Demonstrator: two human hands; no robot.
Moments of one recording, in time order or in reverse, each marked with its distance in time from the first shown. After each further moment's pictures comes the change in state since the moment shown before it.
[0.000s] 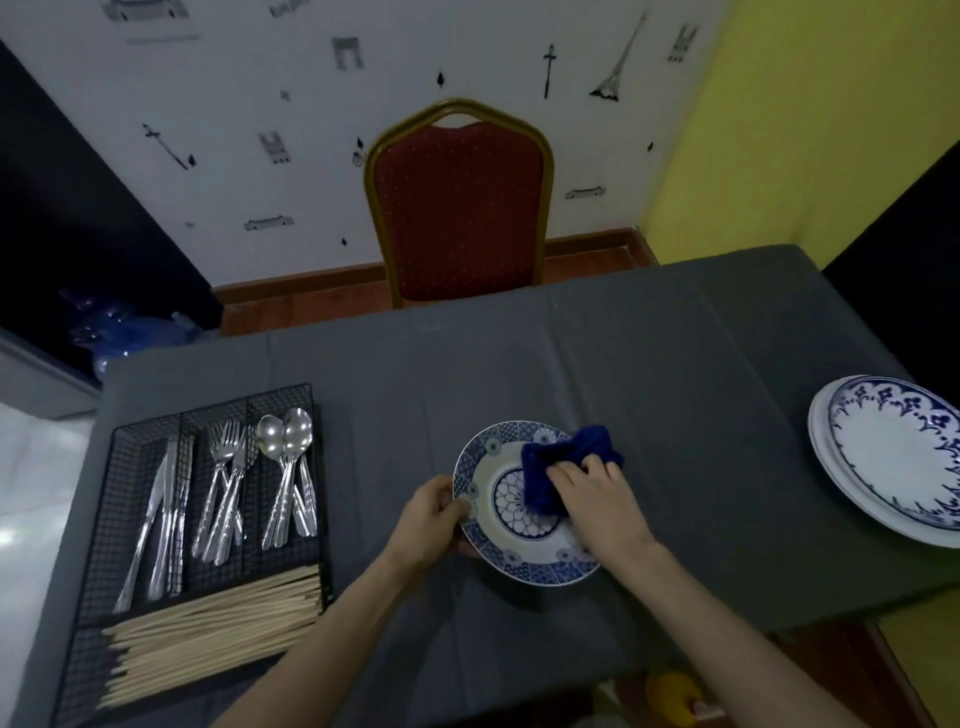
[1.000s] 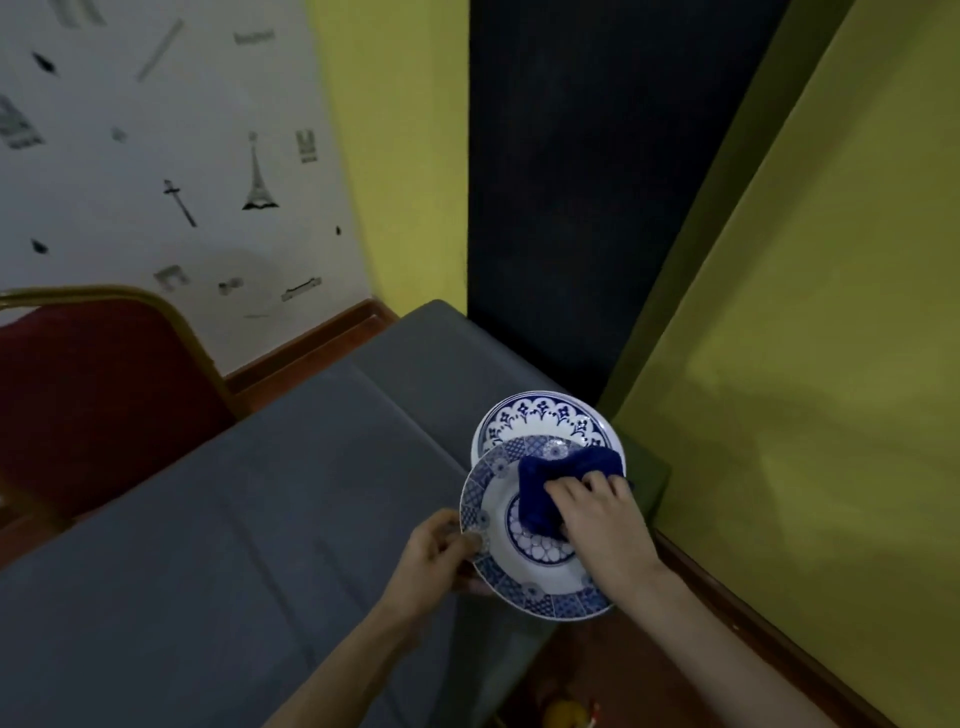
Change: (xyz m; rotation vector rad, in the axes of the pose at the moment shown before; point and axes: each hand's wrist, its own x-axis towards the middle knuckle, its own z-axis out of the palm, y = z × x) left_hand 0.019 0.129 0.344 0.085 -0.561 0.146; right_hand -0.184 0.292 -0.037 0.079 0.101 0.613
